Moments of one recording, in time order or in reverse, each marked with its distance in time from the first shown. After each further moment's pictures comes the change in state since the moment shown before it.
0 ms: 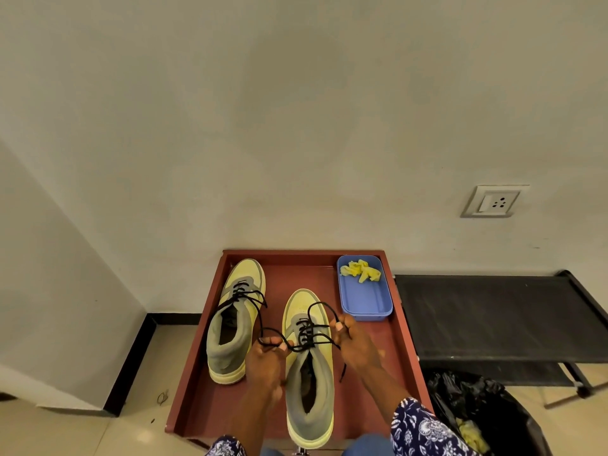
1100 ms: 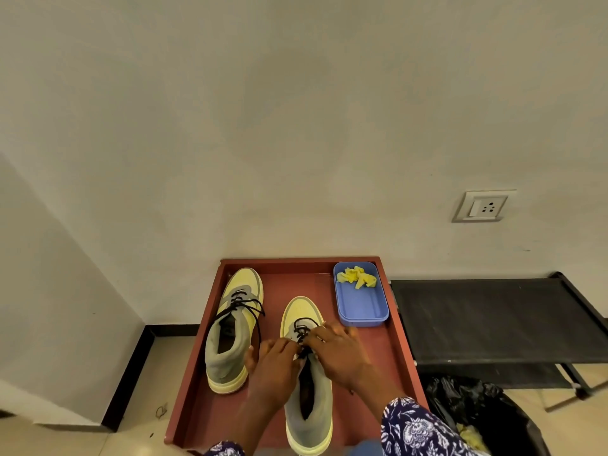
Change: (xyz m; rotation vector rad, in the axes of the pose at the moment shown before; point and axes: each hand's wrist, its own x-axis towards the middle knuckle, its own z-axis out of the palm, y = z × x) left_hand -0.014 0.010 -0.007 1.465 -0.205 0.706; right_hand -0.038 -0.049 -0.024 -0.954 -0.150 -0.650
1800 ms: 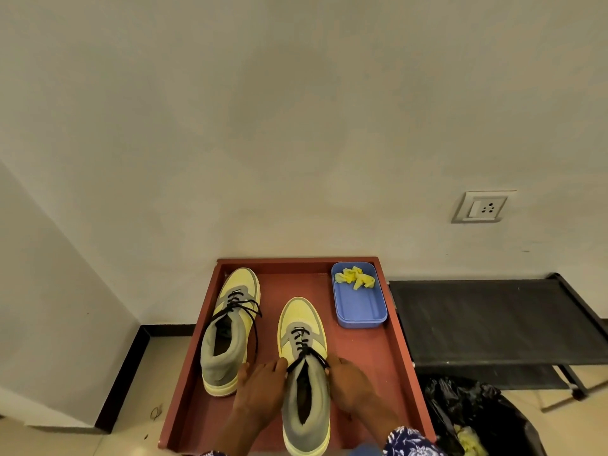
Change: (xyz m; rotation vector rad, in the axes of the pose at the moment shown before) left_hand -0.010 -0.019 0.010 0.217 -0.158 0.064; right_hand -0.015 0.004 0.042 0.402 -0.203 0.335
